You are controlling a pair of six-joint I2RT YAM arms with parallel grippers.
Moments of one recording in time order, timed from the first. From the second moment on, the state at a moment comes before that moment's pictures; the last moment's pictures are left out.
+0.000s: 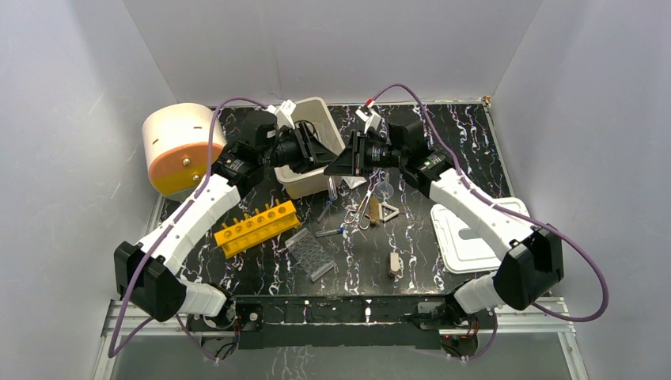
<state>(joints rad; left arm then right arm) -0.52 1.35 1.27 -0.33 0.44 -0.90 0.62 1.41 1.24 -0.17 -0.69 0.70</state>
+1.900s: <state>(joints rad) -0.31 2.03 1.96 -1.04 -0.05 -0.56 0.46 1.43 1.26 -0.31 -0.64 0.54</state>
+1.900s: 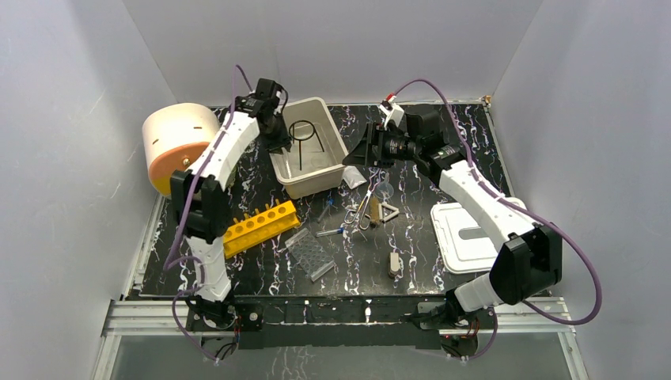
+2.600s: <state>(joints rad) -0.35 1.26 1.14 -0.36 0.36 -0.23 0.55 1.56 1.45 -0.30 -0.61 0.46</state>
